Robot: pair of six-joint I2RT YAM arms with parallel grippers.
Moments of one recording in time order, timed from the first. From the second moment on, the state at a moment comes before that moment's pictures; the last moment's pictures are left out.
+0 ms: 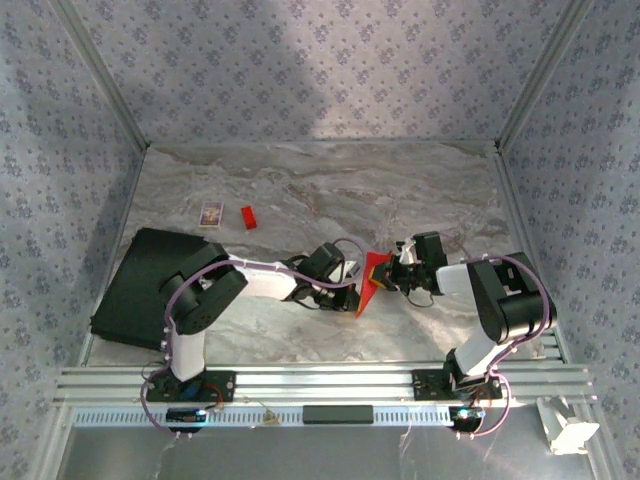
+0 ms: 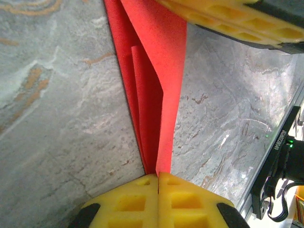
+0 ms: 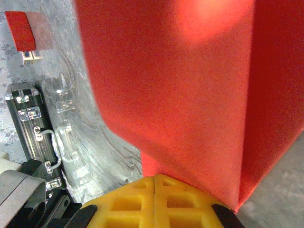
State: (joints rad) left arm -0.96 1.90 0.94 0.05 0.52 -0.77; right arm 0.22 1.61 0.48 0.20 -0.73 0.77
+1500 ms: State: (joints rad) left arm -0.92 1.92 0.95 0.14 0.60 -0.91; right arm 0.22 1.62 0.48 0.20 -0.73 0.77
